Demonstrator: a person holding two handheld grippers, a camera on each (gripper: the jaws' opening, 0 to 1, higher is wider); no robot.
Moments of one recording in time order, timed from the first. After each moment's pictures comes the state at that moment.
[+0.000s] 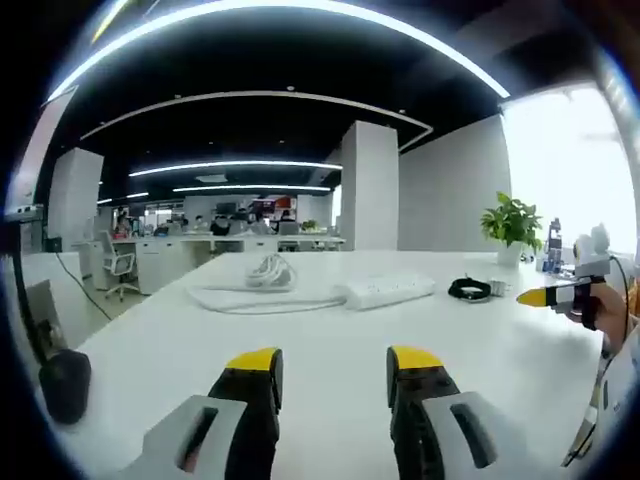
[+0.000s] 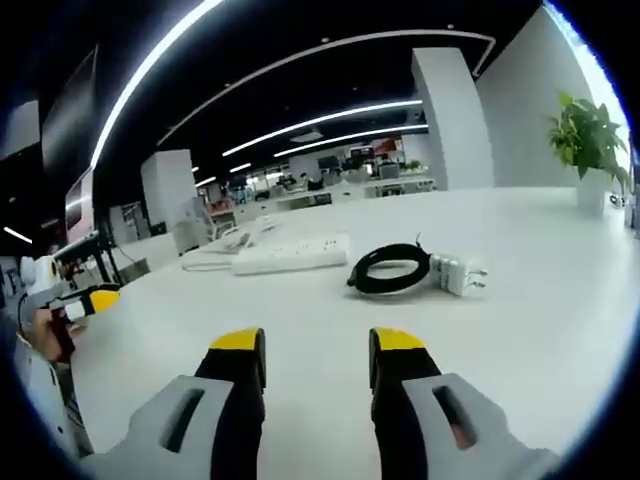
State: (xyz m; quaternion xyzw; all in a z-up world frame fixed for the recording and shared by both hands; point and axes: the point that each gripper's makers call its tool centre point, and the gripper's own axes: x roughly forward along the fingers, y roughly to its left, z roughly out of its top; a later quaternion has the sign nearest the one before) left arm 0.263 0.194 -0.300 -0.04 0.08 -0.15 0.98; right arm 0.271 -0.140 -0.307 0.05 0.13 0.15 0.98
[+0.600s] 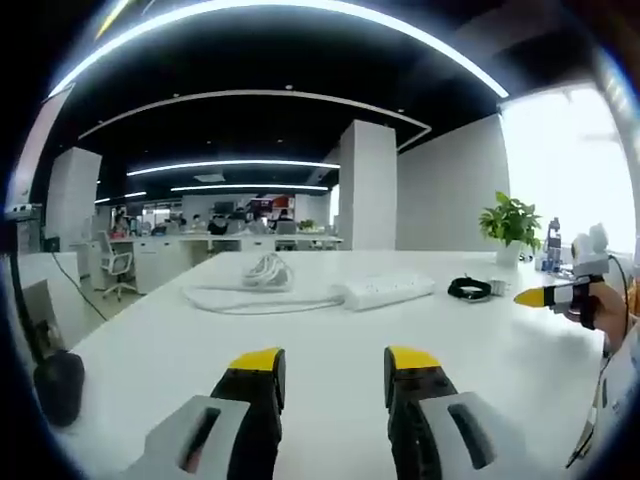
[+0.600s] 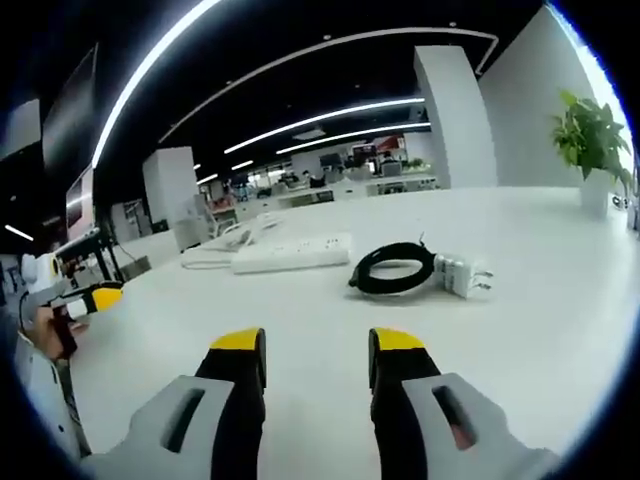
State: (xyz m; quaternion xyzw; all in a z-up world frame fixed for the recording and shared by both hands) left arm 0.266 0.189 -0.300 -0.04 0.08 -0.16 0.98; right arm 0.274 -0.136 -0.306 0.05 0.13 0.15 0.98
